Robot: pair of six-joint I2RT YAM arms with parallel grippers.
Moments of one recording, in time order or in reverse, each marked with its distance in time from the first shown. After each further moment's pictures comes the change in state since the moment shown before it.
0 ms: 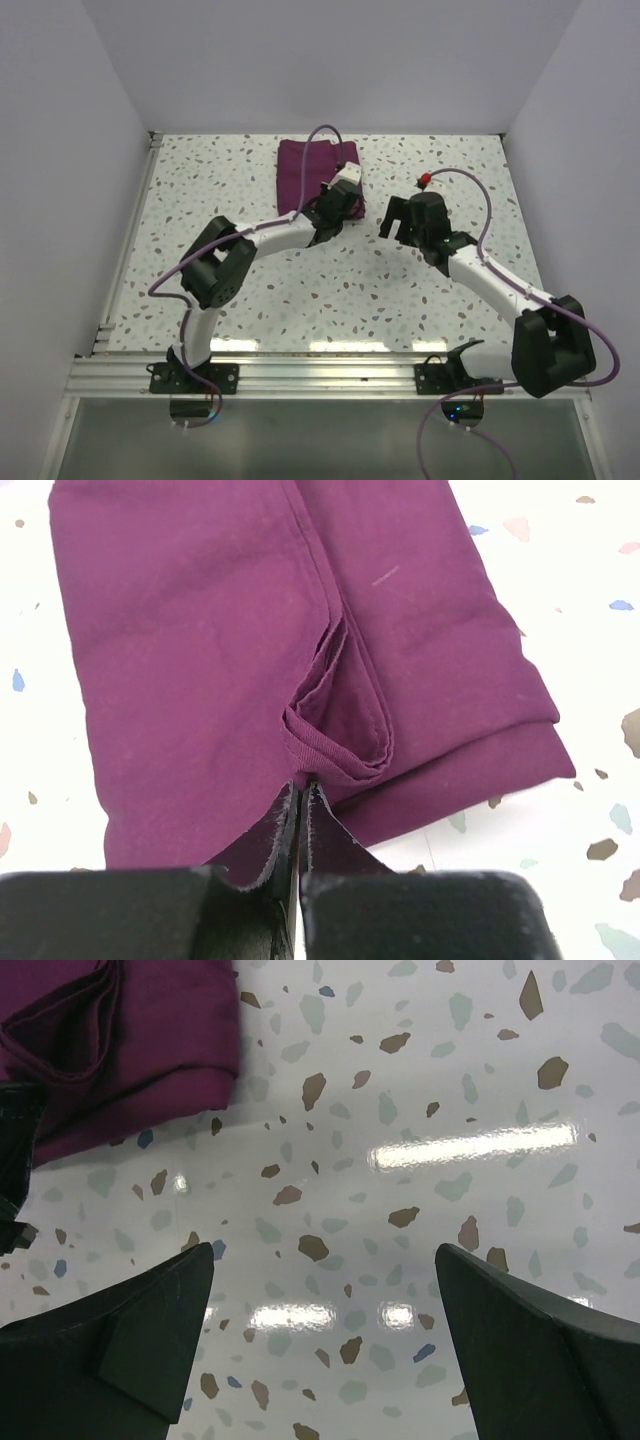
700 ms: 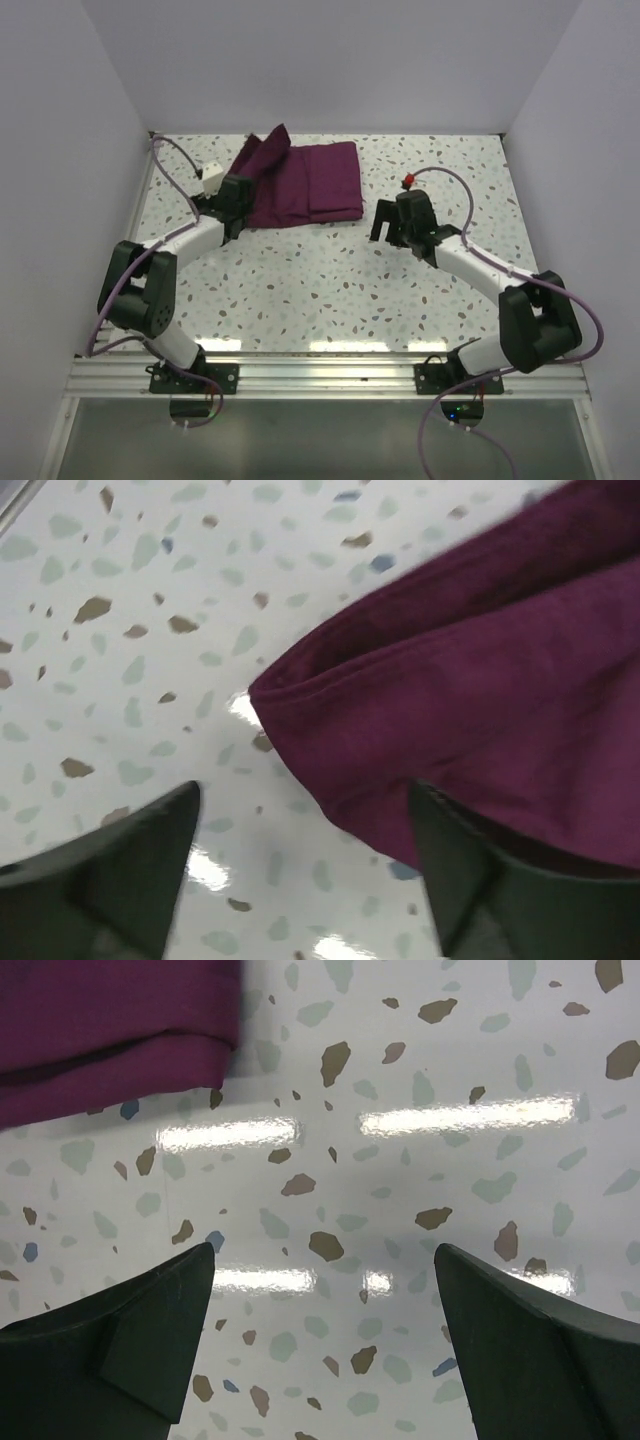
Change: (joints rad) left arm 0.474 -0.455 -0.466 -0.056 -0.092 -0.429; right arm 0.030 0.126 0.045 -0.001 -0.026 -0.016
